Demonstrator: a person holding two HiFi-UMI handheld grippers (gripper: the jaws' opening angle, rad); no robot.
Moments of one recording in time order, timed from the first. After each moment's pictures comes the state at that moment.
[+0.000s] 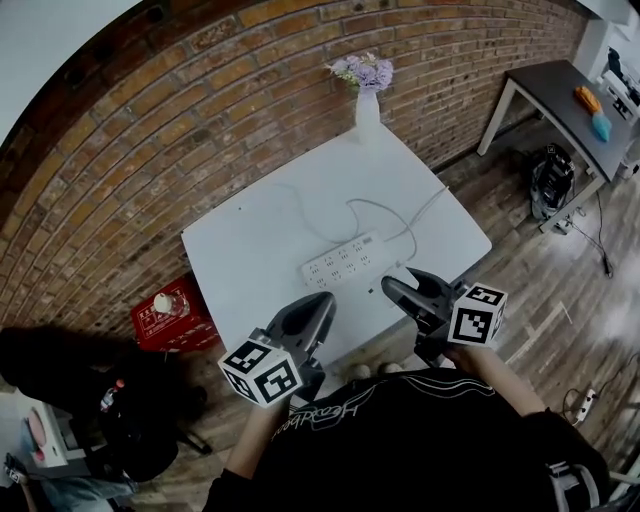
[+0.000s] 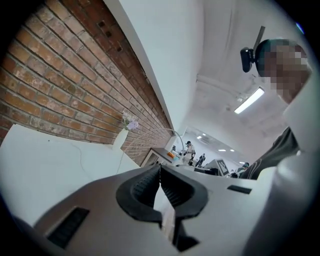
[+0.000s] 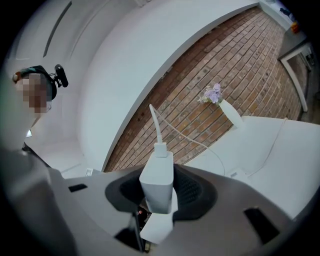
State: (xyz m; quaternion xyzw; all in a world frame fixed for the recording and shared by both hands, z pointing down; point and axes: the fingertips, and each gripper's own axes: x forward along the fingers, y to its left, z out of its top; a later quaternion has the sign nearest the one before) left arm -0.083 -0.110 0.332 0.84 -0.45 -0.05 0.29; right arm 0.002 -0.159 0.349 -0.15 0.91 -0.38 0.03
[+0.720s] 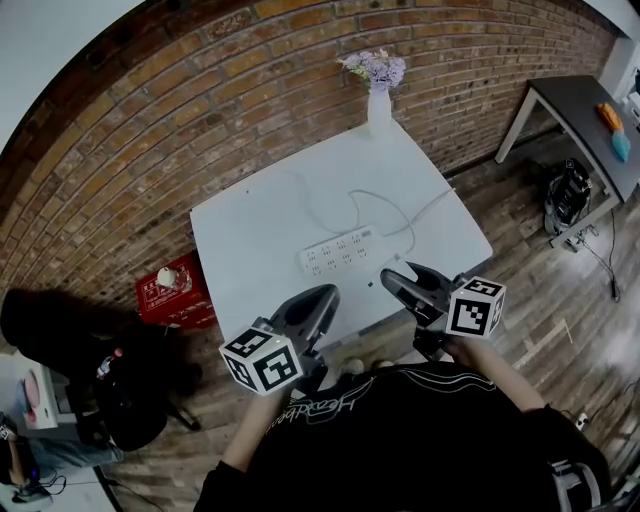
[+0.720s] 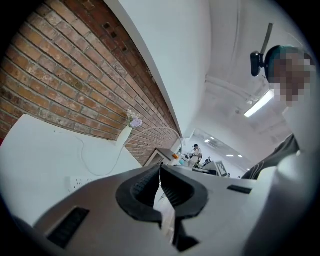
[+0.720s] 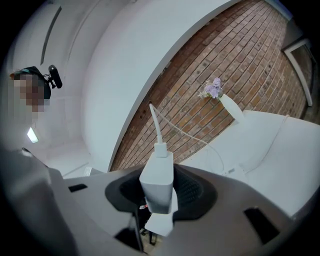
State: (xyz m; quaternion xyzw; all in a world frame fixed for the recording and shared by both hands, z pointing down) left arm -0.045 -0.105 0.330 0.81 -0.49 -0.06 0.32; right arm 0.029 -0.161 0.351 -0.11 0.91 -0.39 0.01
